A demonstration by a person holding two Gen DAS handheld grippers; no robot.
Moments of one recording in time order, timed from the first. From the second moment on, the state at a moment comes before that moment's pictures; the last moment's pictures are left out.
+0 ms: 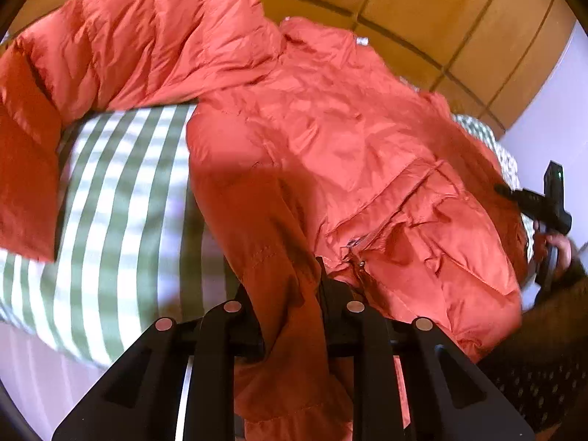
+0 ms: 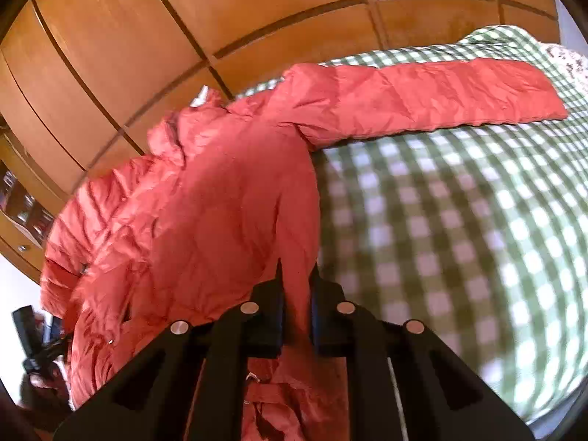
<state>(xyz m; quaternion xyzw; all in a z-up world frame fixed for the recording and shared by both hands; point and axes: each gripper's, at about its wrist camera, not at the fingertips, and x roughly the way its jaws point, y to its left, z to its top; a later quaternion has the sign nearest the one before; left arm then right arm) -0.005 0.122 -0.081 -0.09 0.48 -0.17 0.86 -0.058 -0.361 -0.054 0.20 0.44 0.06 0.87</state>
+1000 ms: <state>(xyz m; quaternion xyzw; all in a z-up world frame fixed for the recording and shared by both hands) 0.216 0.322 -0.068 -0.15 0.41 0.18 0.88 0.086 -0.223 -0.088 -0.01 0.41 0.05 0.91</state>
